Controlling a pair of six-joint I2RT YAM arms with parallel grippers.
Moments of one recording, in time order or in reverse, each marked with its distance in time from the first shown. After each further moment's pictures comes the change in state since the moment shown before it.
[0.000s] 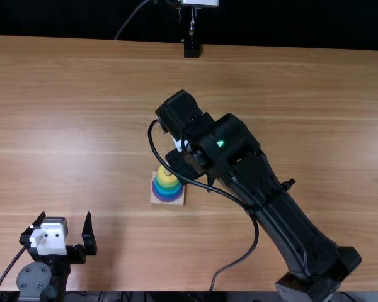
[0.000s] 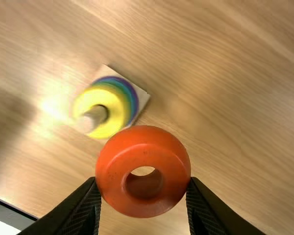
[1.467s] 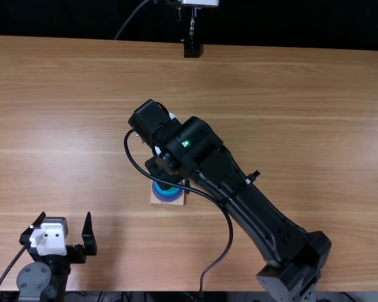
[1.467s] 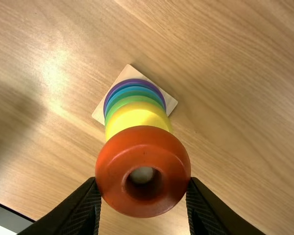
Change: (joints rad) left arm 0.000 0.000 0.000 0.000 0.000 0.000; right arm 0.058 0.119 0.019 0.017 -0.004 0.022
